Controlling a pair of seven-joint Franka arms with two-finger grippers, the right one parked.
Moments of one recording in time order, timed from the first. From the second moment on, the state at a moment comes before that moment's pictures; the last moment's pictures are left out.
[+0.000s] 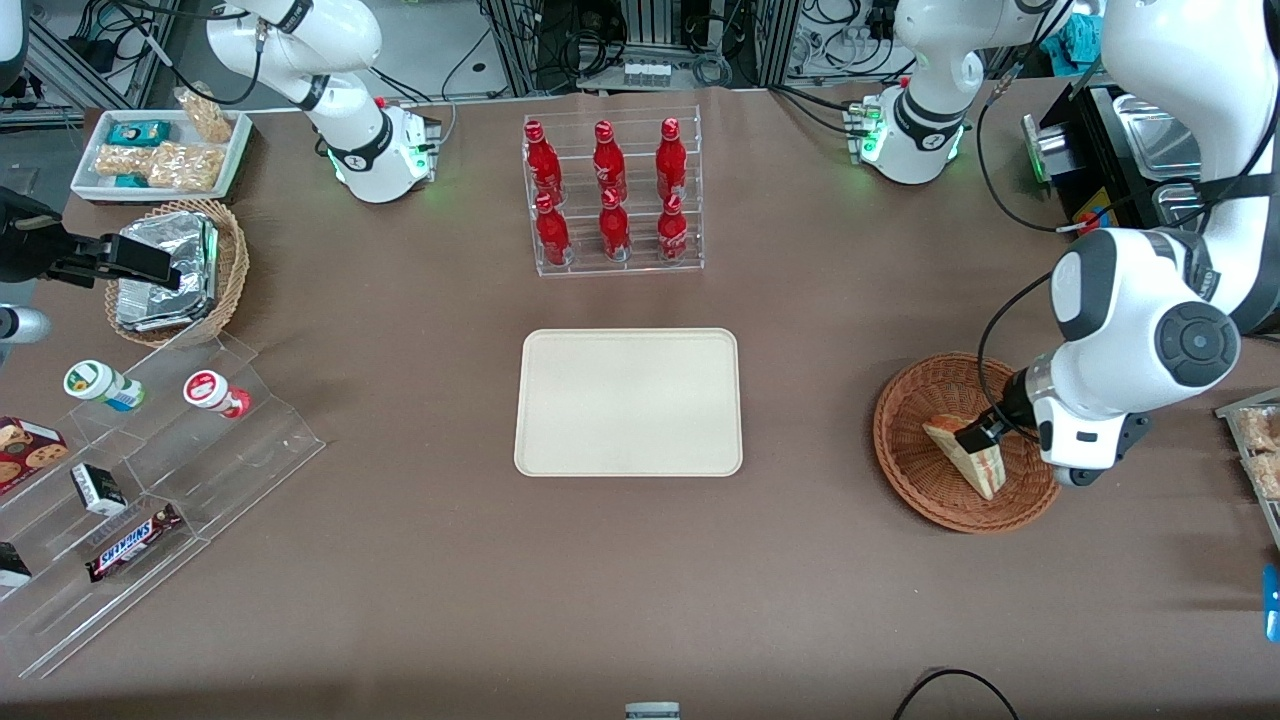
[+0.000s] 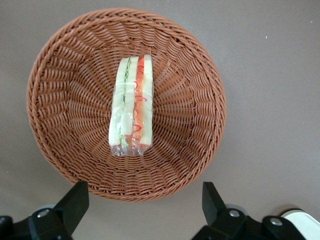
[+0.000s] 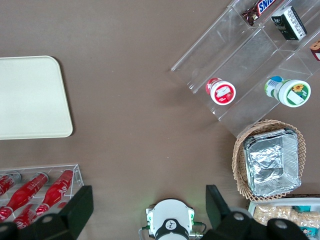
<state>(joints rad) 0.08 0.32 -0.19 -1.80 0.01 2.01 -0.76</state>
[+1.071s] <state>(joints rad) 0.09 0.37 -0.15 -1.93 0.01 2.24 -0.73</state>
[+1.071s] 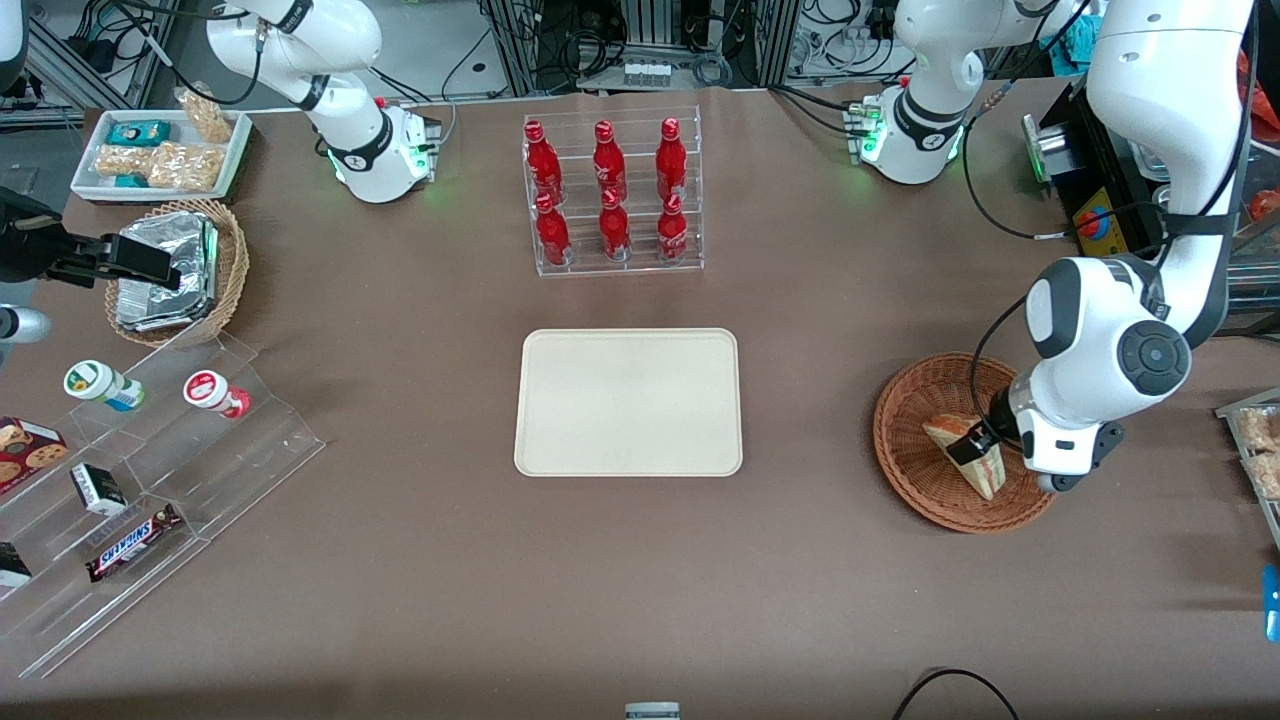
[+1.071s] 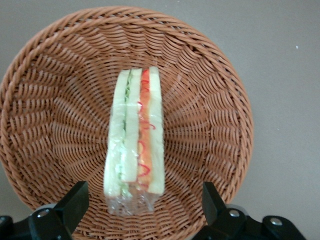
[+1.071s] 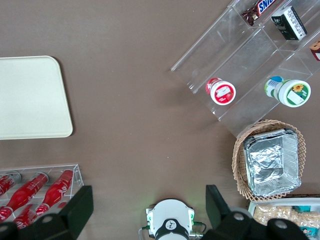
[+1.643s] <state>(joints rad) 0.09 0.40 -0.15 -1.93 0.01 2.24 -0.73</state>
